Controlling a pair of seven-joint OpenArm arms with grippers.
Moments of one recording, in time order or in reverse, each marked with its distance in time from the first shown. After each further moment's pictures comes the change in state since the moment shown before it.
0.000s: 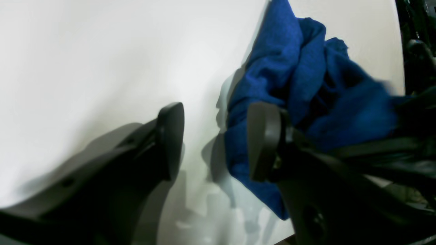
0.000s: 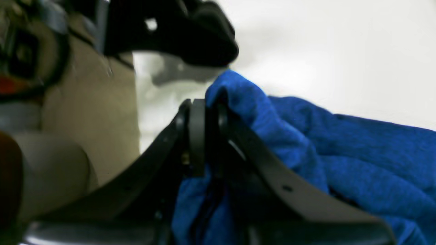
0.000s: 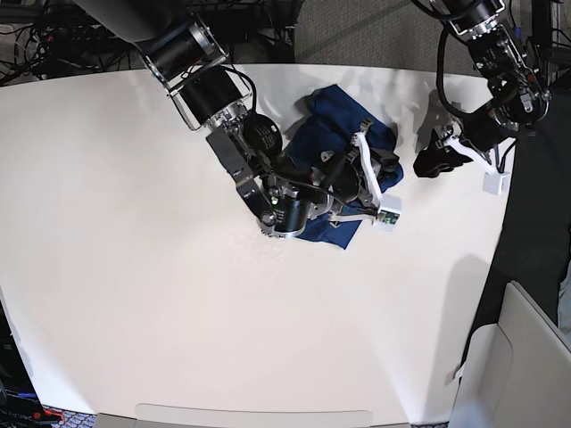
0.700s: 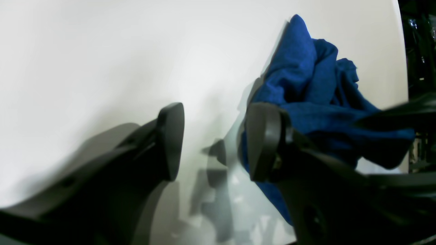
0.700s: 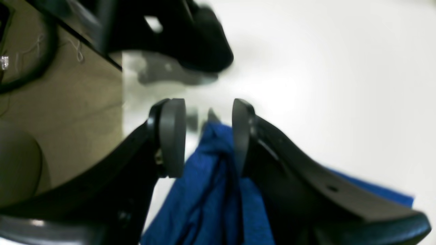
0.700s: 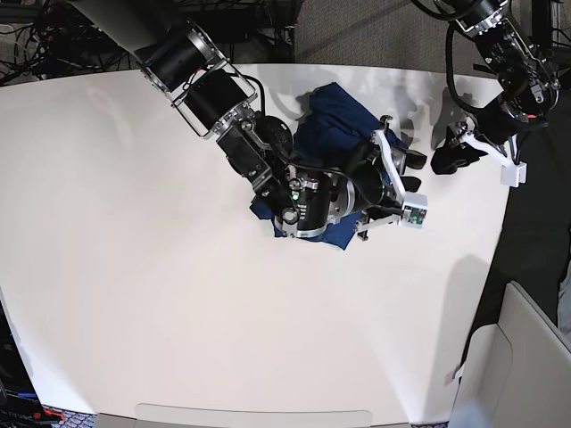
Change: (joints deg) left arm 0.7 0.1 -5.3 0.0 0.0 0.0 0.2; right arm 1.7 -0.3 -4.8 3.4 -5.5 0.2 11.4
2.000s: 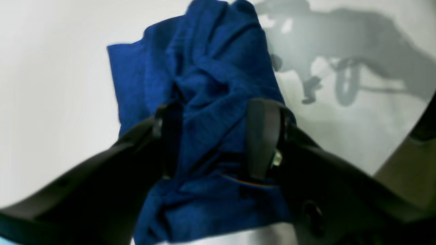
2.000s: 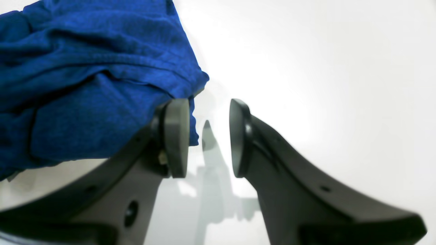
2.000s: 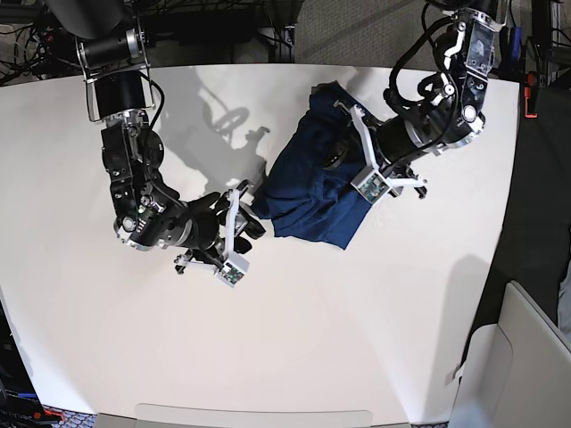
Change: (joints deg) left arm 2.2 -12.8 52.5 21.3 30.4 -0.3 -24.2; right arm -5.4 18.4 26.0 6.6 -7.7 -0.2 -0.1
